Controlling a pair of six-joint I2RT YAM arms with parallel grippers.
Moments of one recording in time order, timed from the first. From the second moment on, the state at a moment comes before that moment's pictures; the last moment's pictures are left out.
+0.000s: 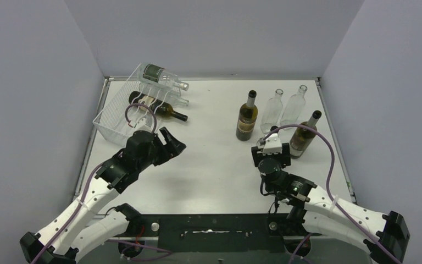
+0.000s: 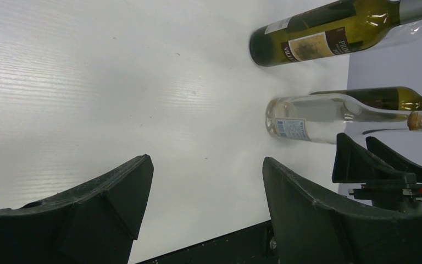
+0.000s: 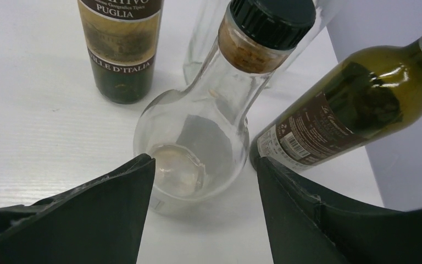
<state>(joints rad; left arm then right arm) -0.62 0.81 0.80 -0.55 -0.12 -0.96 0.94 0.77 0.46 -0.15 0.98 0.11</state>
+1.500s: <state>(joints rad) -0.54 1.50 1.05 -0.35 -0.43 -0.81 0.94 0.96 0.62 -0.12 0.35 0.28</state>
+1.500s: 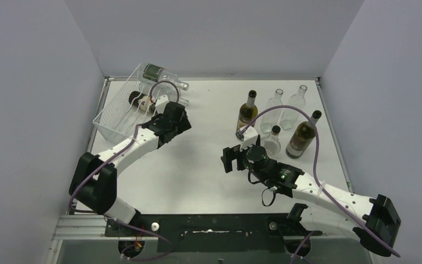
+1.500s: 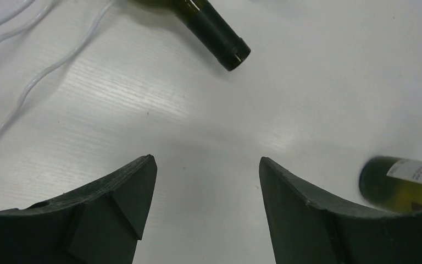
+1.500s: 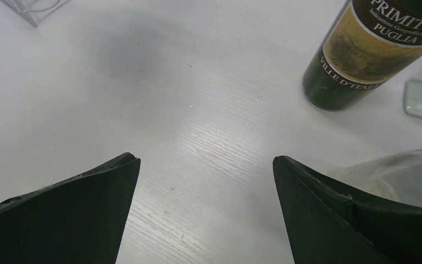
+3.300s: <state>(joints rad) -0.41 2.06 1.33 -0.12 -0.55 -1.15 0.95 0.83 0.58 -0.18 0.31 0.32</state>
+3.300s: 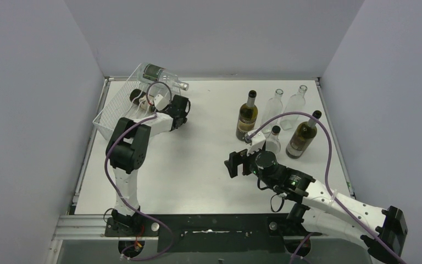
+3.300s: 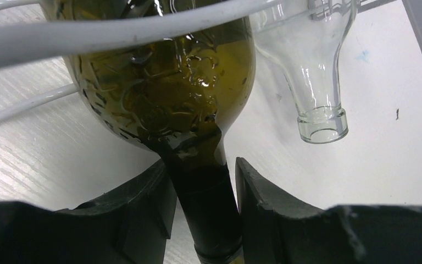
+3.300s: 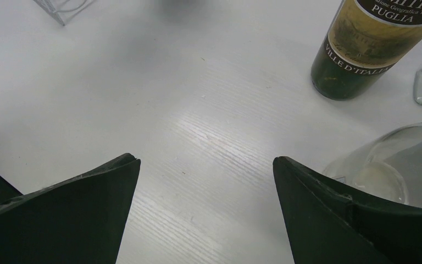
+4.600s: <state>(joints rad) -0.62 1.80 1.08 -0.14 -0.67 -1.43 0.96 0.79 0.58 -0.20 0.33 0.30</state>
